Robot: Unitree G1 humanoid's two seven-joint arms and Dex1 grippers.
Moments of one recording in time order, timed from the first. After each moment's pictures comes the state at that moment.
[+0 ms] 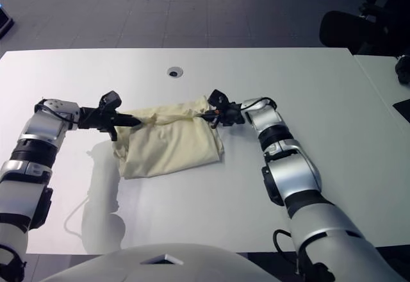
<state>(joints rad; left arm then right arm) -0.63 0.64 -0.21 0.62 -0.13 0.33 -1.21 -0.87 -0.31 0.28 1.05 -0.08 0.05 1.05</state>
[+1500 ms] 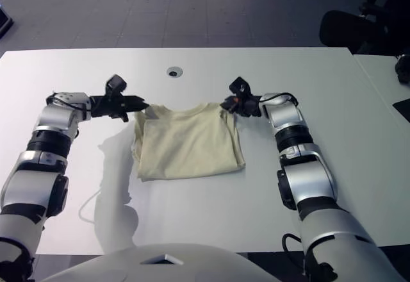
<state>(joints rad) -0.78 0.52 -0.07 0.80 -0.12 0.27 -0.96 -0.81 -0.38 0.12 0.81 -0.02 0.21 0.73</state>
